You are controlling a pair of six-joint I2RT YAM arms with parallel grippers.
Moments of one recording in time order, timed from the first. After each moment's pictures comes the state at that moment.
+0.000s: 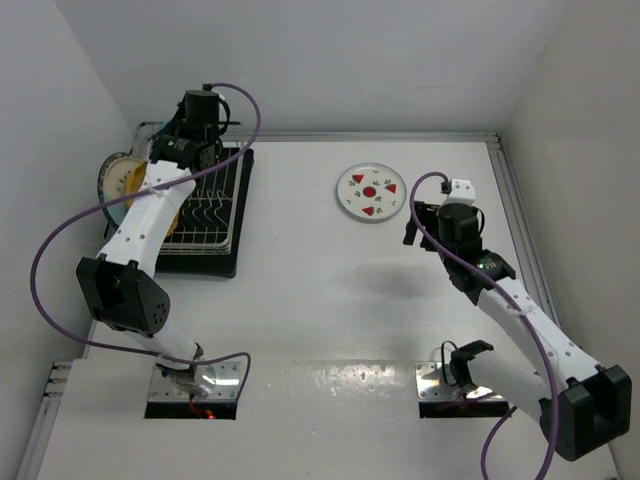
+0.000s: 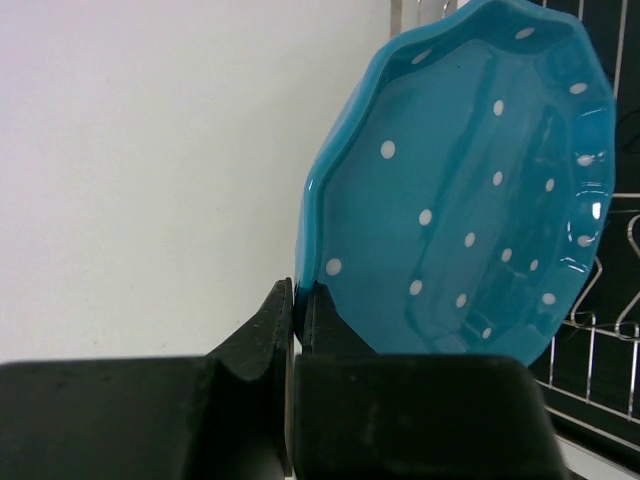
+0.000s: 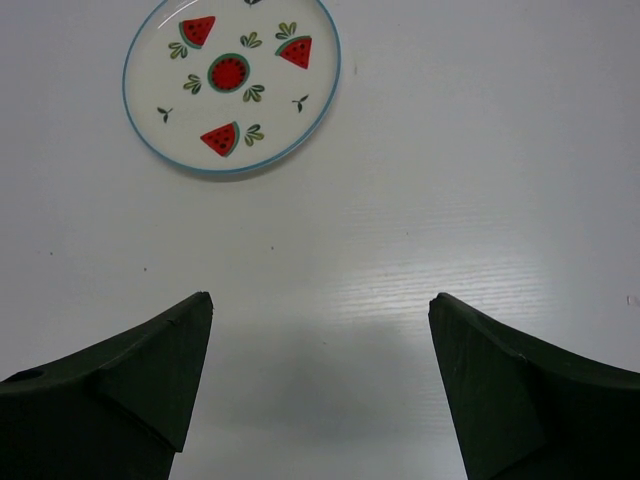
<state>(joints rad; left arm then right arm) -0.20 1.60 1.70 -0.61 -0.86 0.66 0.35 0.96 0.67 -0.25 0.33 0.30</state>
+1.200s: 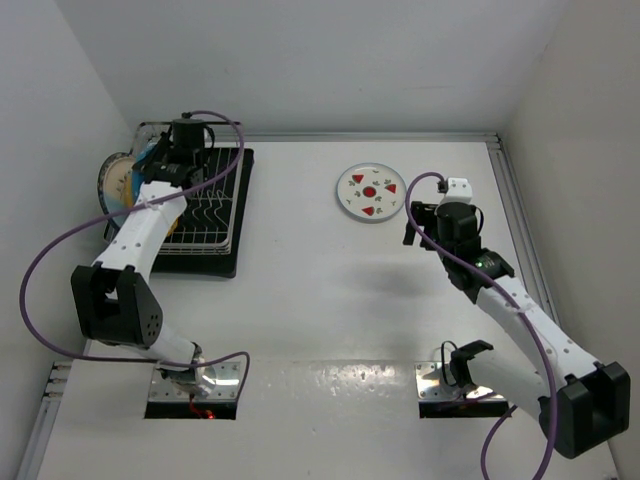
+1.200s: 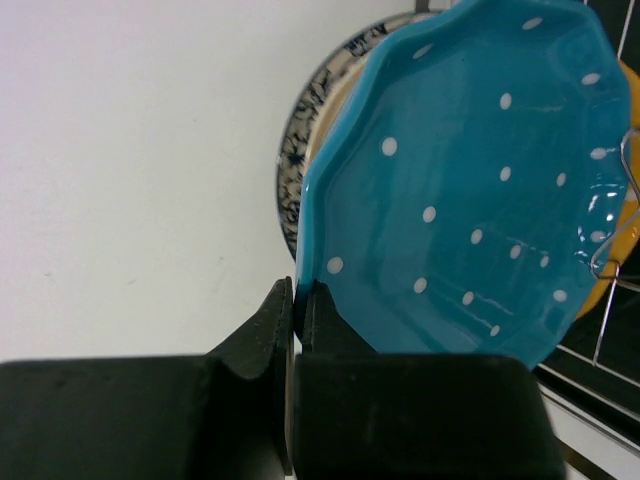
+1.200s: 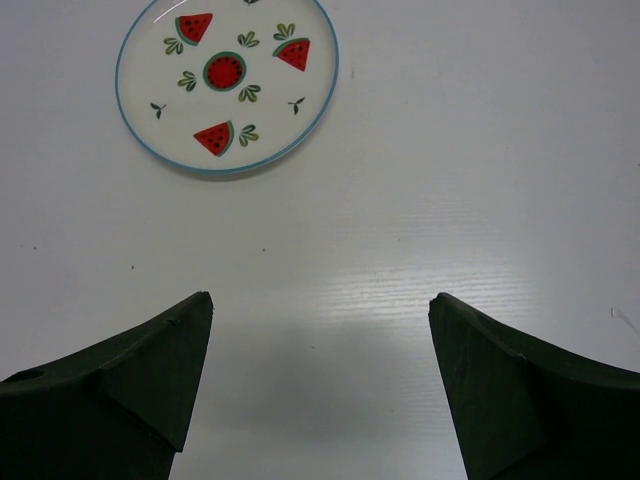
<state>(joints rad) -0.10 1.51 1.40 -0.43 -0.95 0.68 0.36 0.97 0.68 -0.23 0.33 0.26</state>
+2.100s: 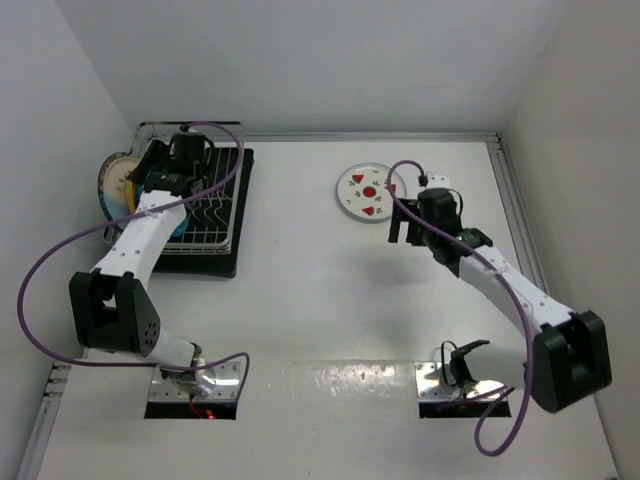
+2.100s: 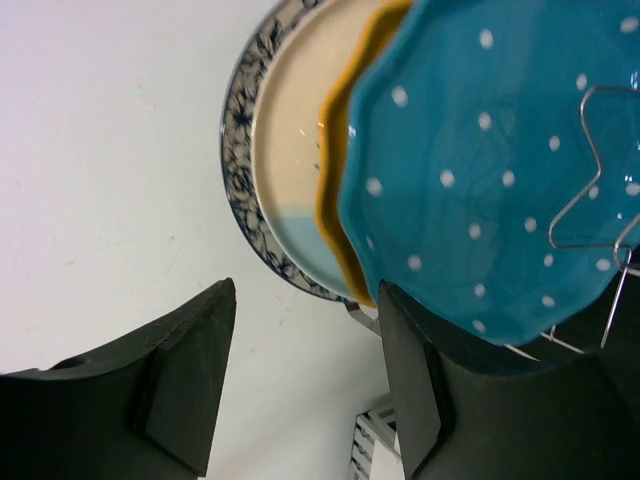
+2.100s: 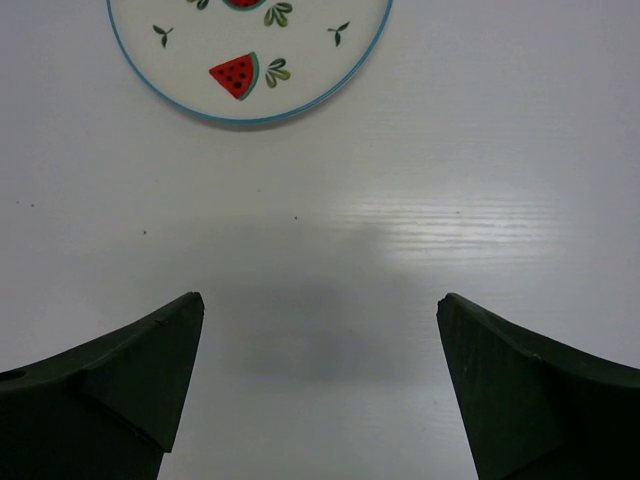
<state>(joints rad) -0.10 1.47 1.28 -0.46 -0.91 0.55 0.35 1.18 0.77 -0.28 0.24 0.30</state>
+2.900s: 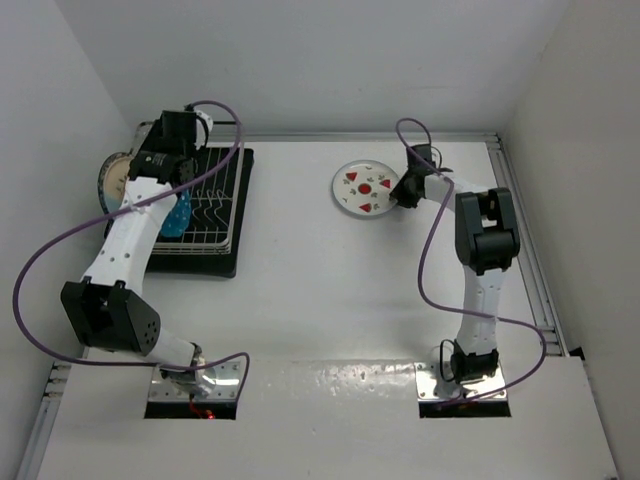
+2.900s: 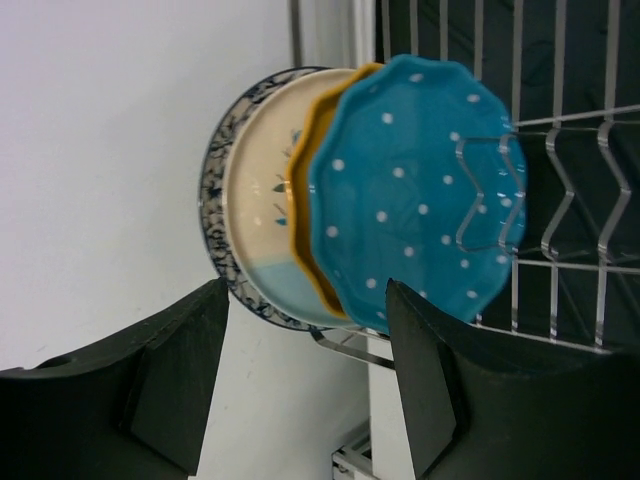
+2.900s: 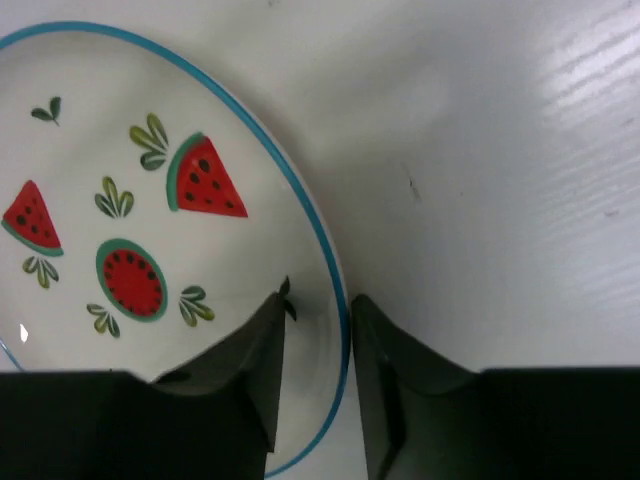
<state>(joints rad) -0.11 1.47 1.53 -0.69 -0.64 0.51 0.14 2.17 1.47 -0.27 0.09 0.73</state>
